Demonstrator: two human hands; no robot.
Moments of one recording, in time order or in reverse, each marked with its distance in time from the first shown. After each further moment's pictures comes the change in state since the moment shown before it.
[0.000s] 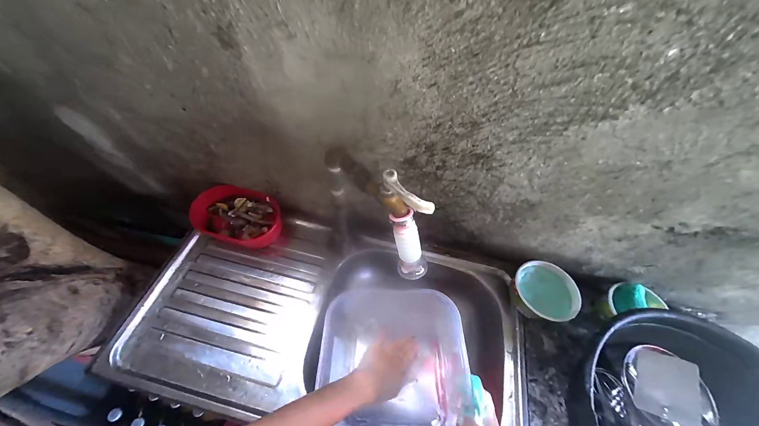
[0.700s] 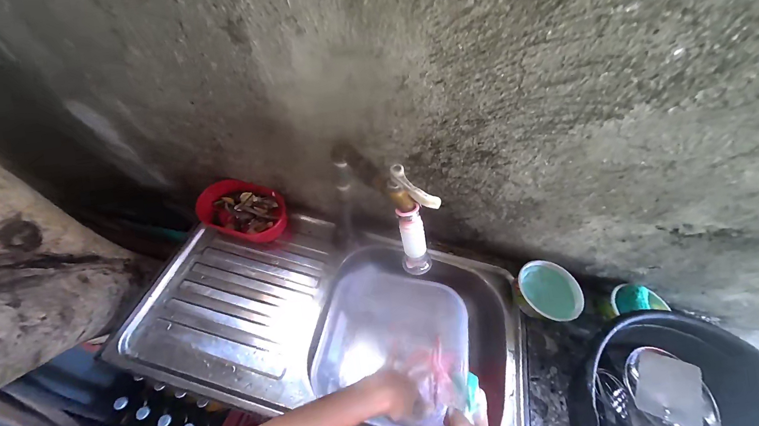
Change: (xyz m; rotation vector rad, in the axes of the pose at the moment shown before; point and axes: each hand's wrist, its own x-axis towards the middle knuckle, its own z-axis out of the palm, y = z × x) left_hand -0.019 0.037 -0.005 -0.184 -0.240 0.065; right_hand -0.007 0.011 0.028 0.169 0.115 -0.093
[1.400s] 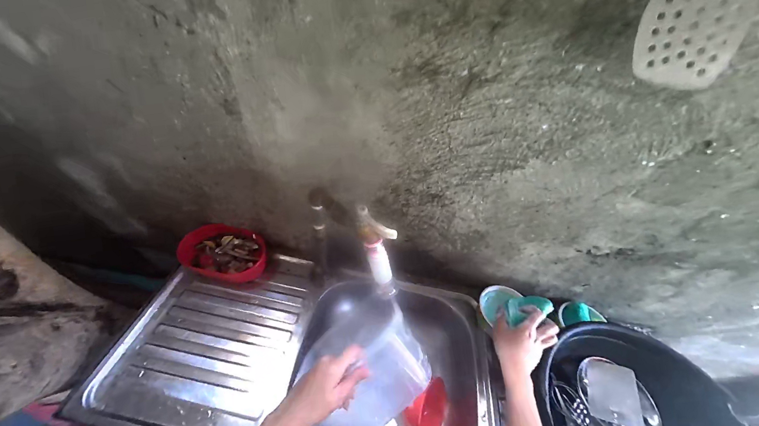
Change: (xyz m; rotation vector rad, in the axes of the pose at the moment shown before) left_hand -0.101 -0.014 -0.032 -0.380 0.712 0.097; right_hand 0.170 -0.092 -0.066 -0.651 0.630 -0.436
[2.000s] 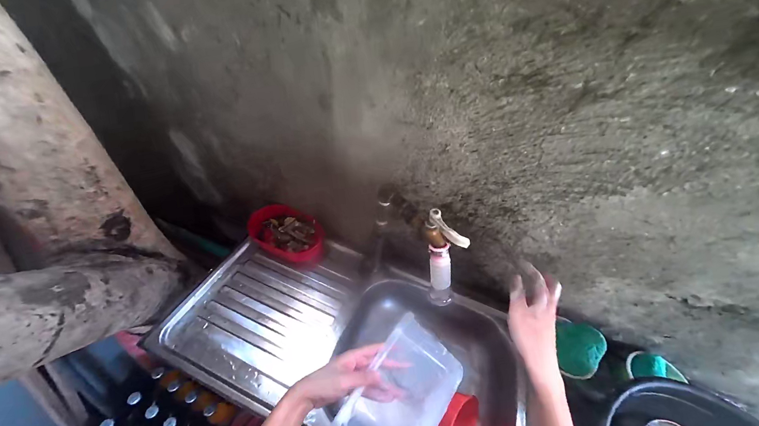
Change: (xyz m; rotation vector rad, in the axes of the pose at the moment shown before) left_hand -0.020 -0.040 -0.006 -0.927 -0.144 -0.056; right_hand -0.038 -0.129 -0.033 0.330 -0.343 -0.507
